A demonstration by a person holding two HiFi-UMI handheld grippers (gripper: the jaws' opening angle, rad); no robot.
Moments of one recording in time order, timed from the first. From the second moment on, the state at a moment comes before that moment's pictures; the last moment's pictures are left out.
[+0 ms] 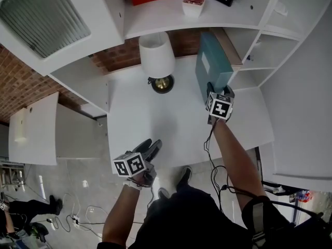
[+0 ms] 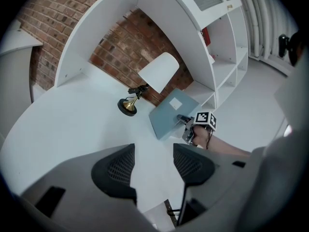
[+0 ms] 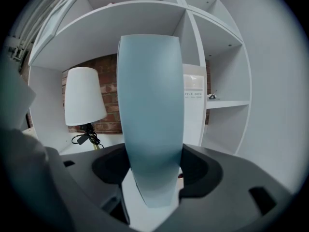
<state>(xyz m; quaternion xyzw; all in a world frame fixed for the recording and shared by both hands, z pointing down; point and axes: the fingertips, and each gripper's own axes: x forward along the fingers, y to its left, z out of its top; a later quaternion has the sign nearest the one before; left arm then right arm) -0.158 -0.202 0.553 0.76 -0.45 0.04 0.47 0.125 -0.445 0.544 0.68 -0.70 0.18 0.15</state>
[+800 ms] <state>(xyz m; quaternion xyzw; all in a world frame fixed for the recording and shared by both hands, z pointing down) -0.149 -0.205 0.559 0.75 -0.45 0.04 0.48 0.119 -0.430 0.559 0.68 -0.69 0.21 0.13</state>
